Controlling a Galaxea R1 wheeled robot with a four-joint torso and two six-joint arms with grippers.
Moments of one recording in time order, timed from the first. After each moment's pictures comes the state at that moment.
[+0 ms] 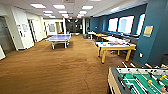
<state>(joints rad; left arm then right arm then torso) 1.49 3.00 -2.76 0.13 -0.11 -0.03 -1.53 3.07 -2.78 -0.27 0.03 0.09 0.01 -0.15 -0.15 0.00</state>
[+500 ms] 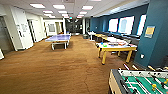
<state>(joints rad) 1.49 3.00 -2.76 0.13 -0.11 -0.03 -1.54 3.08 -2.78 -0.27 0.03 0.09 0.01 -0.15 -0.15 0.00</state>
